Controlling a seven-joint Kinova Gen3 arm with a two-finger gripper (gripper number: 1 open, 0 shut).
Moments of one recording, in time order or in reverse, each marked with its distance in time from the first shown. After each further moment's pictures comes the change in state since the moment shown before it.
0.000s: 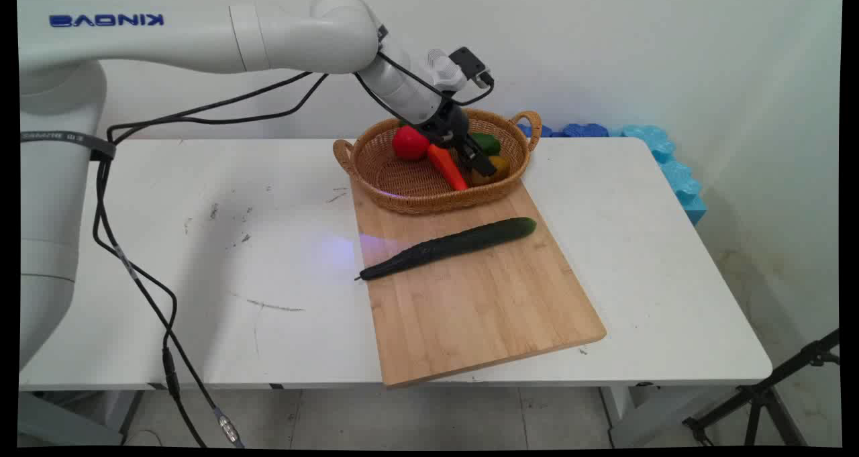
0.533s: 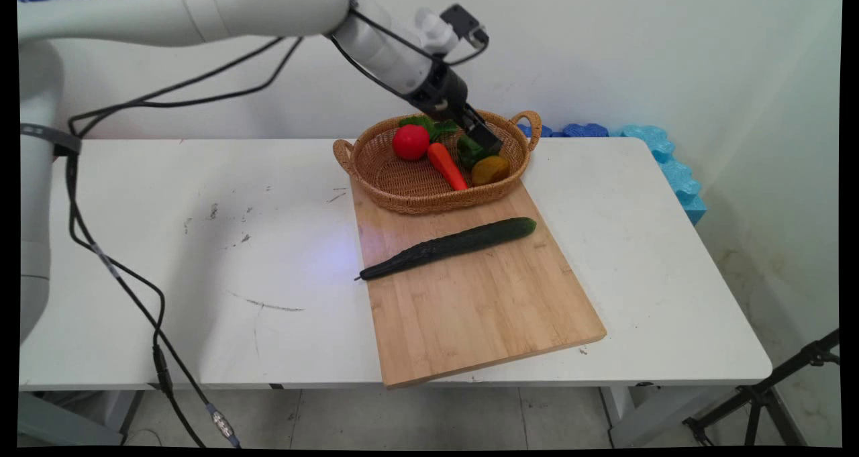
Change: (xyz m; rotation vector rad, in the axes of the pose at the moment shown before) arm 0.019 0.011 -0.074 -0.030 0.083 0.012
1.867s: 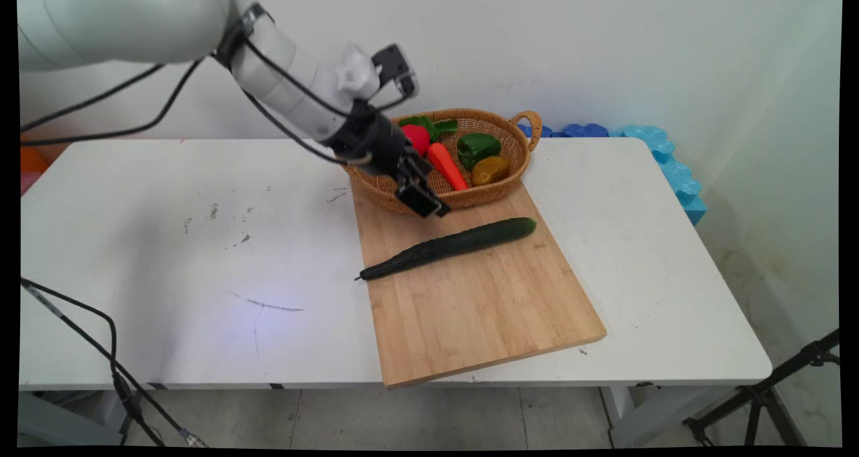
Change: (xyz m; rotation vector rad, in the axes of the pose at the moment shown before) arm -0.090 0.061 -0.080 -0.138 -0.087 0.064
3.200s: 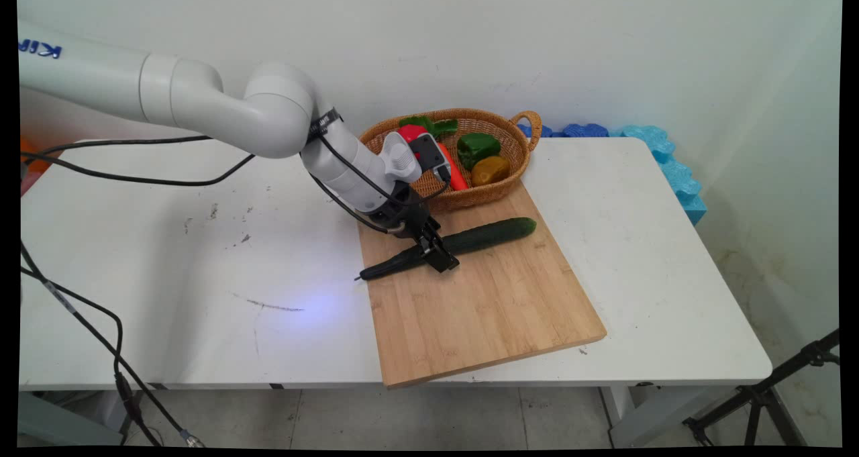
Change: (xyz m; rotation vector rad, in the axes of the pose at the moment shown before) arm -0.036 0.006 0.113 0.040 -0.106 -0.052
